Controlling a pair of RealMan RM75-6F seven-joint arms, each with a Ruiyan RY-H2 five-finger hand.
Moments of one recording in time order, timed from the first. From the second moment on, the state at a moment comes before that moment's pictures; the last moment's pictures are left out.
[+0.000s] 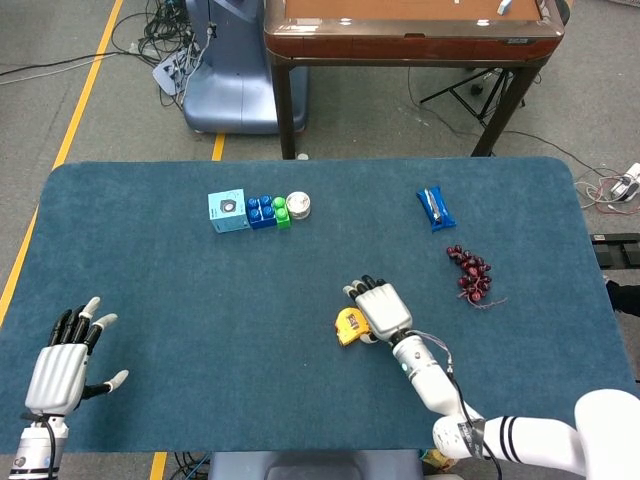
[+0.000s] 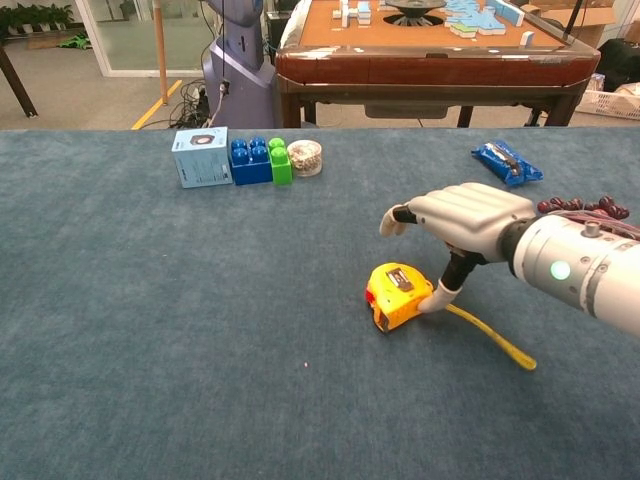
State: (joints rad) left arm -0.10 -1.22 -0.03 -1.79 1.46 1.49 0.26; right arm 0.72 -1.66 0.14 -1.52 -0.96 0.98 -0.75
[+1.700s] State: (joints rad) left arm -0.08 -1.22 -0.03 -1.79 1.46 1.48 0.24; right arm 0.83 -1.64 0.08 -1.52 -0.91 0.90 -0.70
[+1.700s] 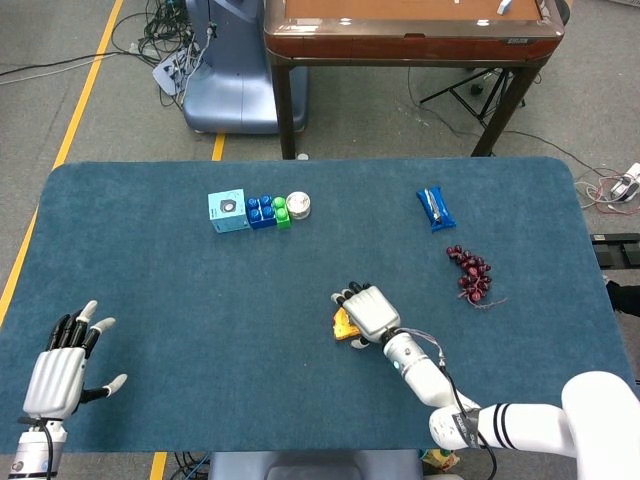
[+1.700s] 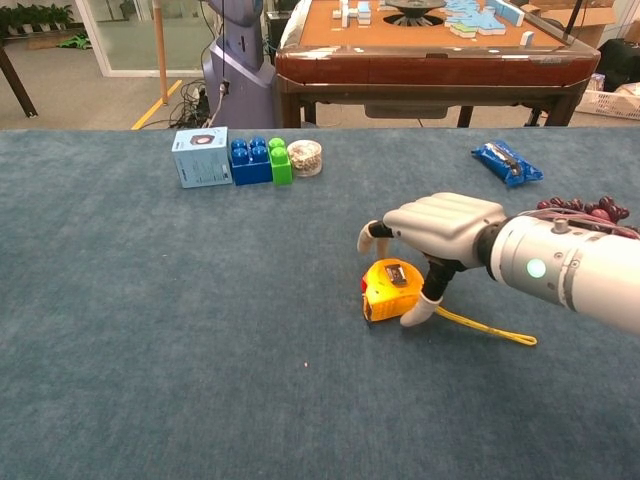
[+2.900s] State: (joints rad) left arm -0.09 -1.22 -0.03 -1.80 1.44 1.47 0.25; right arm 0.86 -1.64 0.06 -1.49 -0.91 0.88 -0.67
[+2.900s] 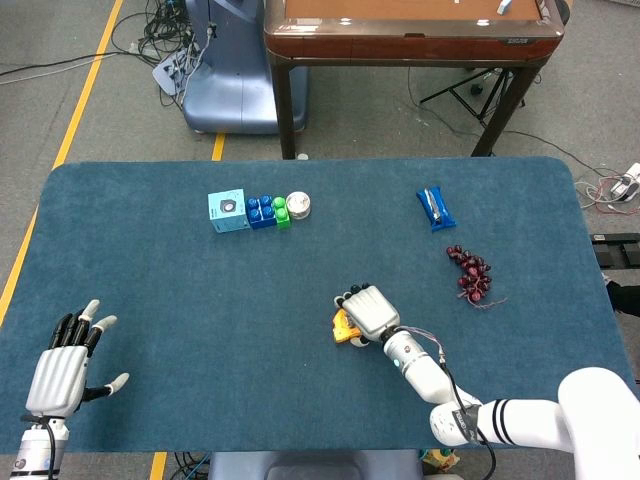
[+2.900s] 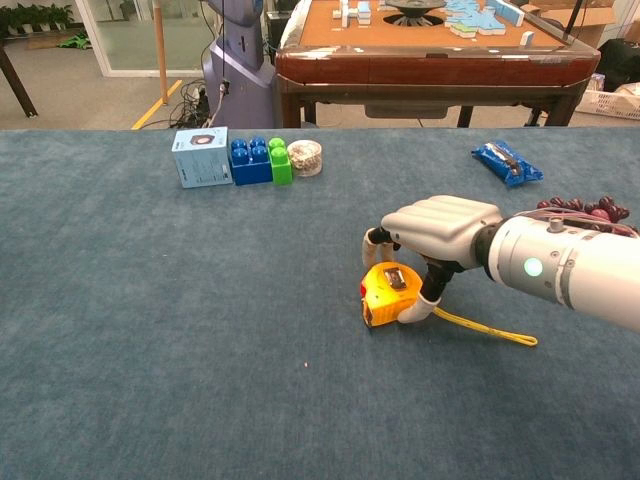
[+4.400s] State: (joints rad) left arm -0.53 -1.41 -0.29 -1.80 1.01 1.09 0.26; right arm 1.04 -1.78 0.34 -1.66 -0.54 1.19 -0.87
